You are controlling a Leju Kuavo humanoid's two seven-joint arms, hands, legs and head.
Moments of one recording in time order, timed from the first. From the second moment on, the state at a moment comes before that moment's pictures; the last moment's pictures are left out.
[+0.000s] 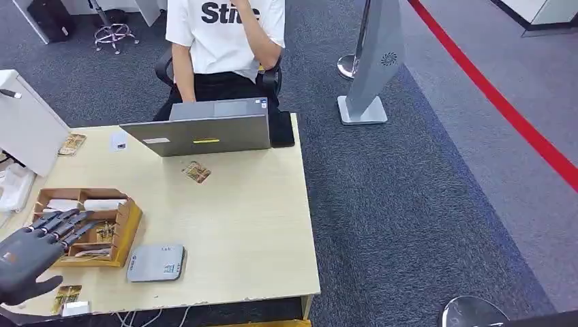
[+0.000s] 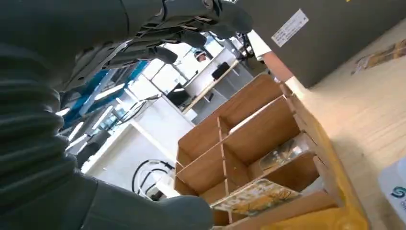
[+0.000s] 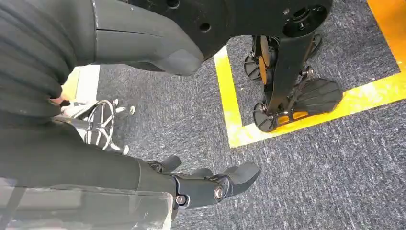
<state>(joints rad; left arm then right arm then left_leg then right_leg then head) 0.03 0.96 -0.23 -1.88 -0.95 -0.18 -0.16 -0.01 0.15 -0.45 -0.20 0.24 -0.12 0.06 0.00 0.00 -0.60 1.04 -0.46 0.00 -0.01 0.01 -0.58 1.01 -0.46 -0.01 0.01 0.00</state>
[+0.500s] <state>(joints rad) 0.16 0.69 -0.21 -1.71 -1.19 0.07 -0.05 -0.01 0.15 -0.45 -0.20 0.27 -0.13 0.04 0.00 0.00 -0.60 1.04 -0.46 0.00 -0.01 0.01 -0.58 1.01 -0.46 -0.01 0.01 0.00</state>
